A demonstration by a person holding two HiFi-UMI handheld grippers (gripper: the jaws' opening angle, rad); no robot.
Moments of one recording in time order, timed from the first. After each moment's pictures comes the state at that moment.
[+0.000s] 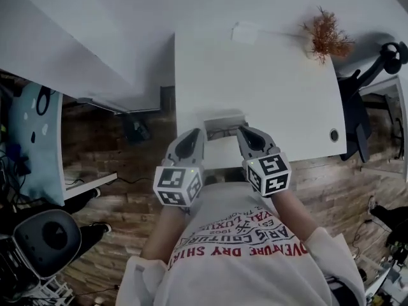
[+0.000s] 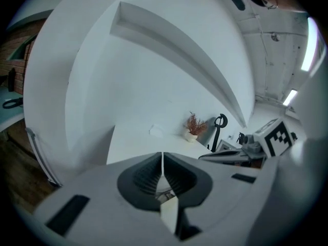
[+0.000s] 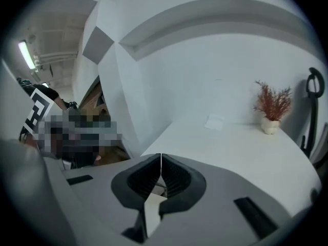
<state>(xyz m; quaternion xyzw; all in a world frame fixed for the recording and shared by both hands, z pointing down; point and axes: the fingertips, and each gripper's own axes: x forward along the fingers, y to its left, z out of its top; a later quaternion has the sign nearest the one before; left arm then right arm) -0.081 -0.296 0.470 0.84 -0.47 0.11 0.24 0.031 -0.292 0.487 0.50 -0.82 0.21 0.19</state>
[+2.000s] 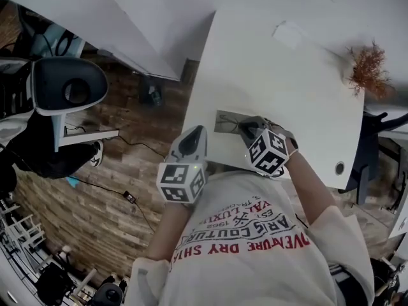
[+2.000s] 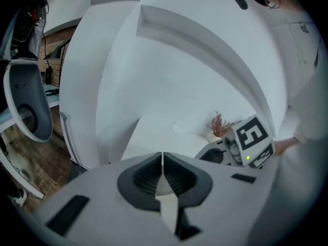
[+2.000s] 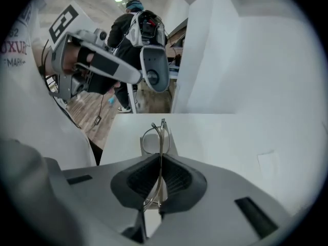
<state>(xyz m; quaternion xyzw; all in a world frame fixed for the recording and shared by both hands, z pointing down) -0.104 -0.280 0.506 0.75 -0.59 0.11 0.30 -0.006 -0.303 0.574 0.10 -0.87 -0.02 0.49</state>
